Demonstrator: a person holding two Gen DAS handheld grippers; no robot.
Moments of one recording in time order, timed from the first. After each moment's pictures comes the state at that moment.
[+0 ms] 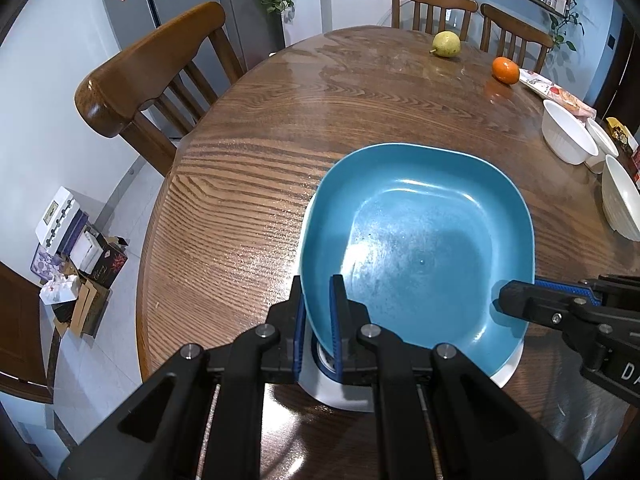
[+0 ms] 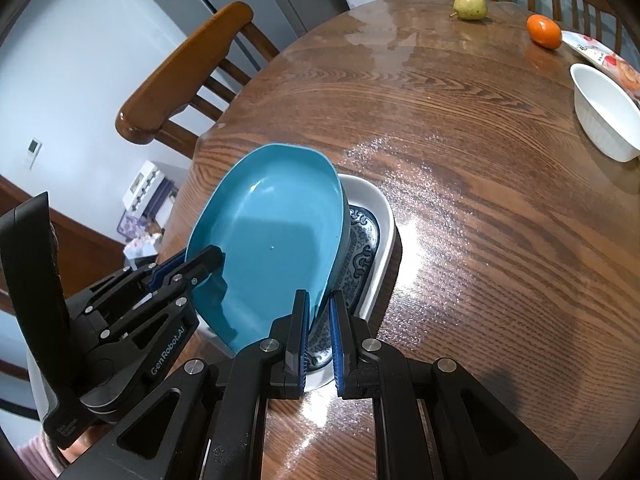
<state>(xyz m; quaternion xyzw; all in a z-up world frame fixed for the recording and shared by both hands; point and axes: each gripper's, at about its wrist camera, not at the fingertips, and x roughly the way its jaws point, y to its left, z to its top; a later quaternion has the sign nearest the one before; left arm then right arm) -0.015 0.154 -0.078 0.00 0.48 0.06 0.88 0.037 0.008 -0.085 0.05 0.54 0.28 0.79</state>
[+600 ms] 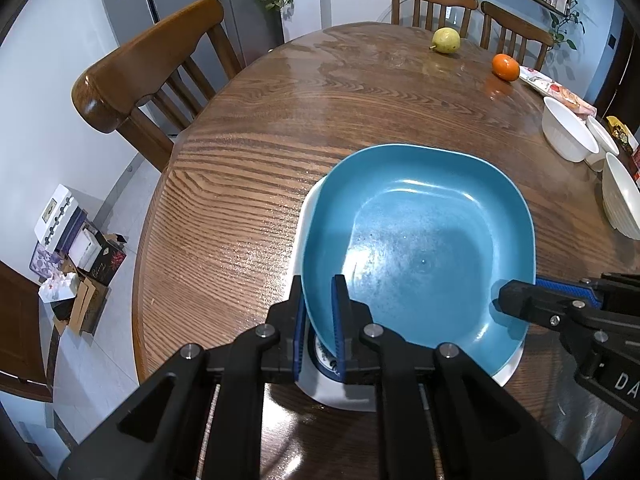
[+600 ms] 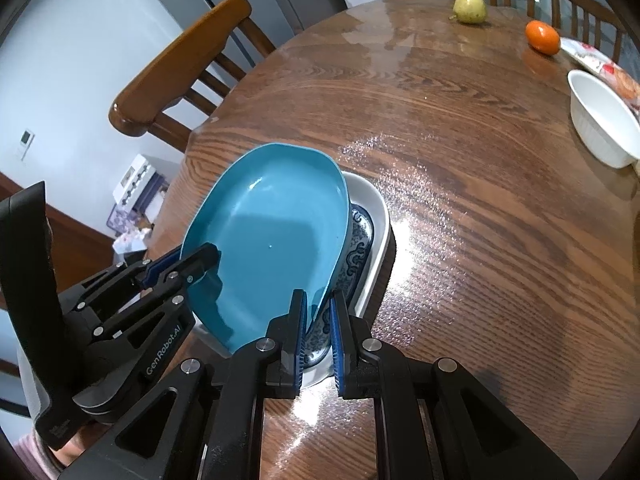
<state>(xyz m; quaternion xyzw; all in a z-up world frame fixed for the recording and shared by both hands) -0.014 0.150 -0.082 0.00 0.48 0.06 0.87 0.034 0.013 -0.083 0.03 0.54 0.26 0.80</state>
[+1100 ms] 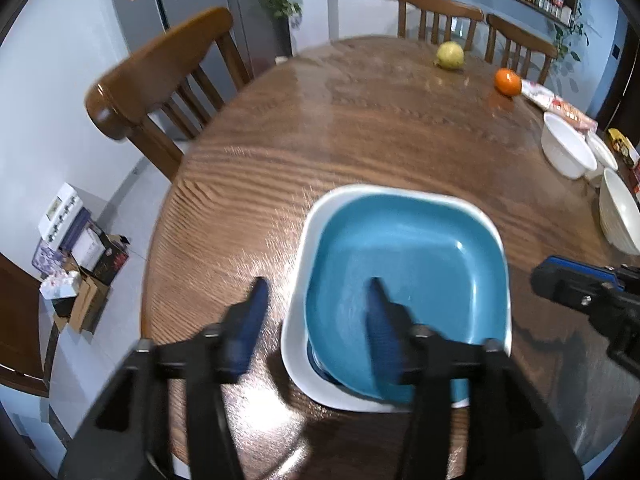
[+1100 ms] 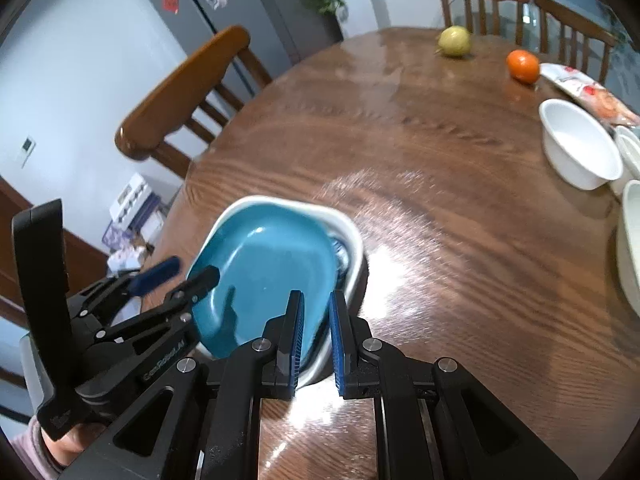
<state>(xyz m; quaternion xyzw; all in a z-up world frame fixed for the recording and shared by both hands) -0.017 0.146 -0.064 -0.01 0.46 0.08 0.88 0.028 -0.015 -0.058 0.04 0.49 0.25 0.83</state>
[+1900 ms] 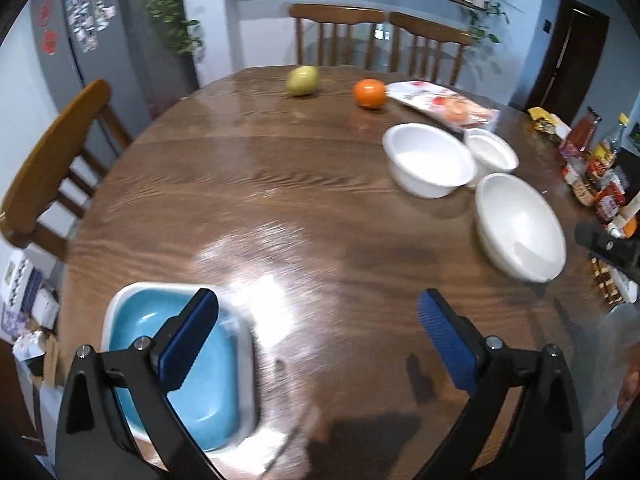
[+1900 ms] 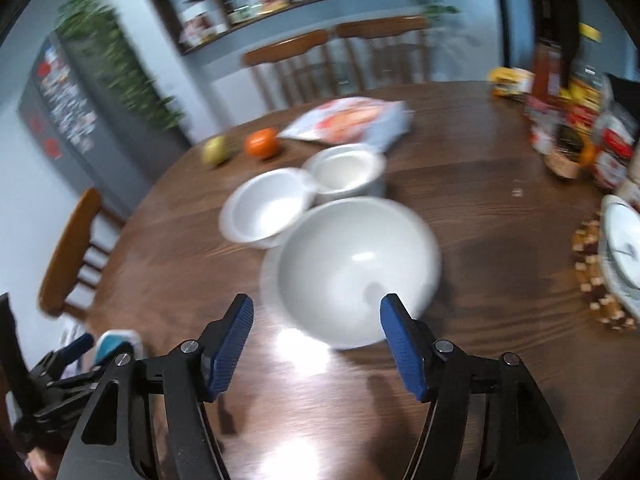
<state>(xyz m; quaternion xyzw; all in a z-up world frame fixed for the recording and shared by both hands) 0.031 -0.019 -0.025 0.01 0.45 -0.06 0.89 0.032 -0.268 -0.023 0.16 0.41 0.01 0.90</state>
